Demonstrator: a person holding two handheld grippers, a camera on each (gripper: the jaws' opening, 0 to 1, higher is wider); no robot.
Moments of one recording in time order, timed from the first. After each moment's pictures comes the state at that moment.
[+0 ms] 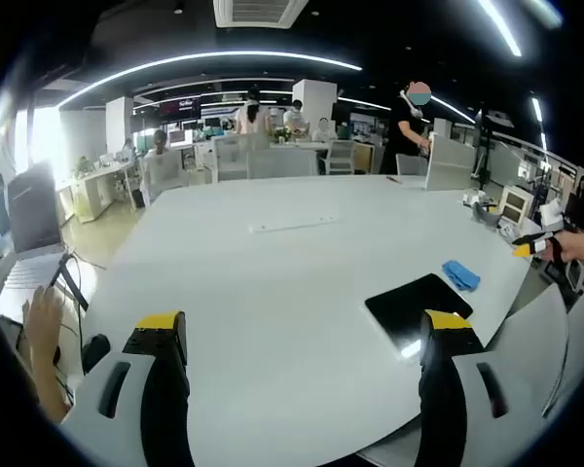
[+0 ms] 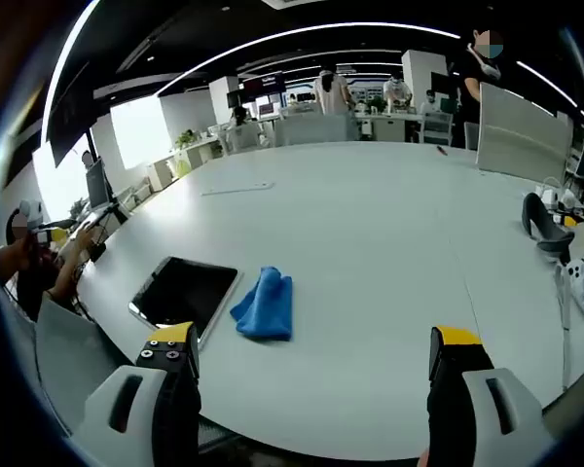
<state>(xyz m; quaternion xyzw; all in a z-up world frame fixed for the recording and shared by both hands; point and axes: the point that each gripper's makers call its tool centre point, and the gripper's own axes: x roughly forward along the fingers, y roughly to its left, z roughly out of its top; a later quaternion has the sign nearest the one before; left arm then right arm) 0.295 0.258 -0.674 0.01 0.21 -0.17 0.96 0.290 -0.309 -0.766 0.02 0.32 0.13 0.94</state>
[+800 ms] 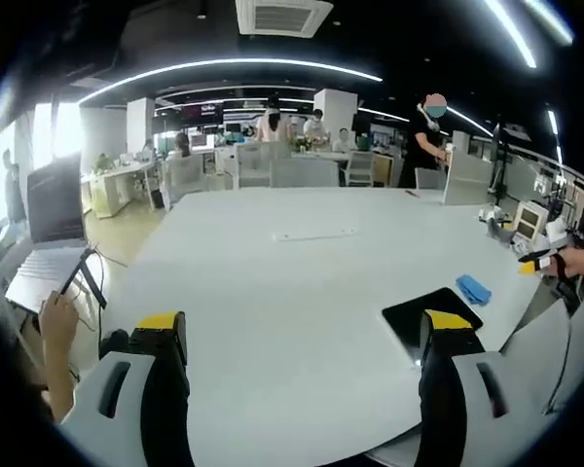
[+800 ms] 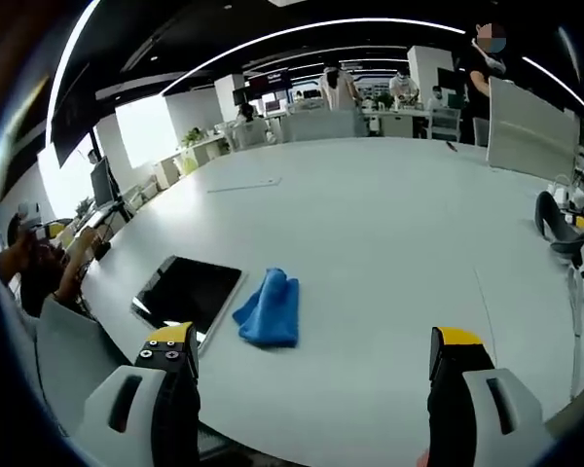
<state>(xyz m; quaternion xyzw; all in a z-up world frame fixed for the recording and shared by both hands) 0.291 0.285 -0.653 0.00 0.20 -0.12 0.97 0.307 -0.298 -0.776 0.02 0.33 0.15 0.93</state>
